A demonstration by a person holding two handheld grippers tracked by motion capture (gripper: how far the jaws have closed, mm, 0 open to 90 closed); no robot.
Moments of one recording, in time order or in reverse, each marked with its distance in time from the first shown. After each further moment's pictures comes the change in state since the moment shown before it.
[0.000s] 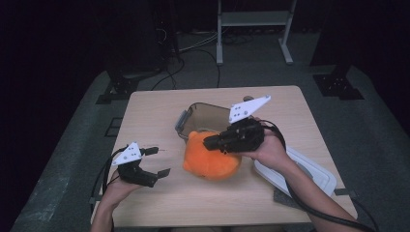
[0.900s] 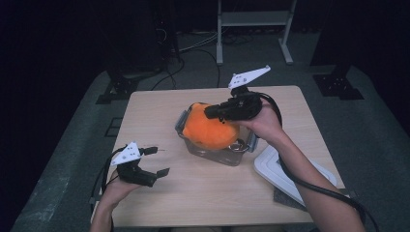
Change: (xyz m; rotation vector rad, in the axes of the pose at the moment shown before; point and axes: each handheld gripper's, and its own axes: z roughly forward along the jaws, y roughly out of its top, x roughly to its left) left arm 0.001 0.000 -0.001 -0.011 0.000 -0.005; right arm -0.059 0.029 -0.005 -0.043 -0.101 0.070
